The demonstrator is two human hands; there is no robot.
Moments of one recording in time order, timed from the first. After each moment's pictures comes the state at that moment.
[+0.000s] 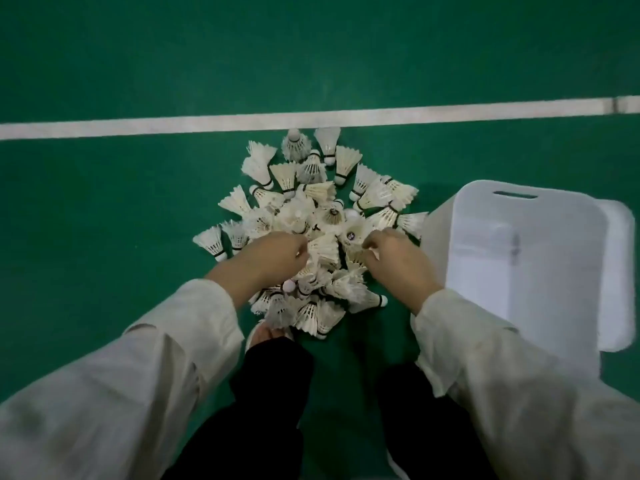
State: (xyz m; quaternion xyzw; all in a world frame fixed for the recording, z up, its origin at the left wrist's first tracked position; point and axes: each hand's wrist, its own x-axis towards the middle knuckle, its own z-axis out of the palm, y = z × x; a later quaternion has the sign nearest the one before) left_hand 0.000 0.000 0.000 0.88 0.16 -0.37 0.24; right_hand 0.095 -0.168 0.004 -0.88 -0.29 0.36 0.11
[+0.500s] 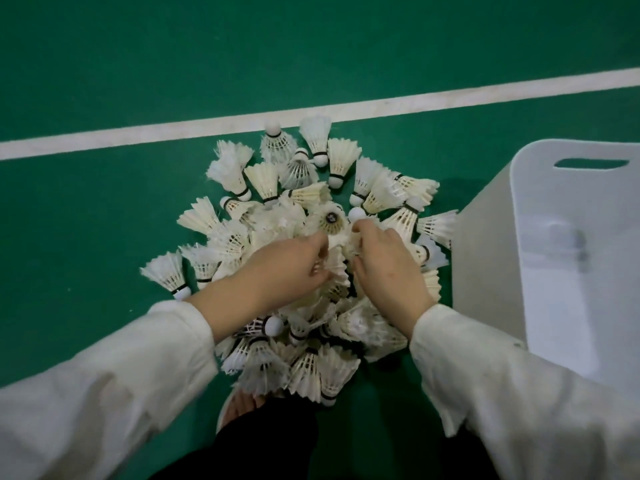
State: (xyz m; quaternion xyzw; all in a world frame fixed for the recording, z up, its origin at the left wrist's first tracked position) left_hand 0.008 -0.010 -0.120 0.95 0.07 -0.22 0.19; right_hand 0.078 -0.154 -0.137 -0.91 -0.33 0.19 0.18
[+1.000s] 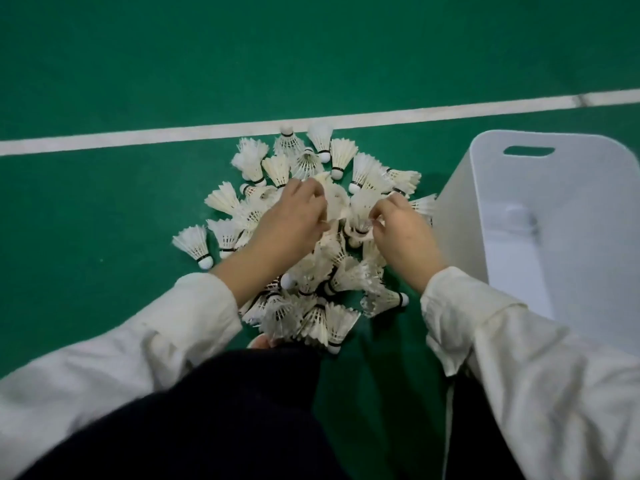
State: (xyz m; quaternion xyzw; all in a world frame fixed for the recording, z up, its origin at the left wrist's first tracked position) left_hand -0.040 -0.024 -0.077 0.99 0.05 0.02 0.16; right_hand 0.042 -0.181 -0.082 -0.93 -0.30 0.10 0.17
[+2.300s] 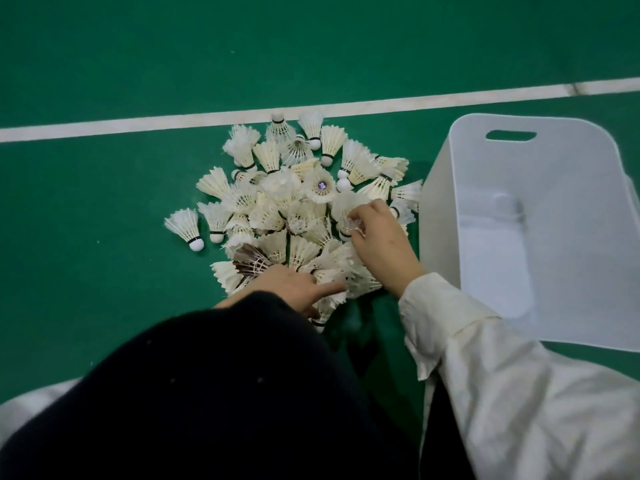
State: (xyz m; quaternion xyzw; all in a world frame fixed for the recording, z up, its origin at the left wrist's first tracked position) left_hand -0.100 -0.088 -0.106 0.97 -0.11 -0.23 0.02; right_hand 0.018 -0.206 -0.081 -0.90 -0.29 0.20 0.25
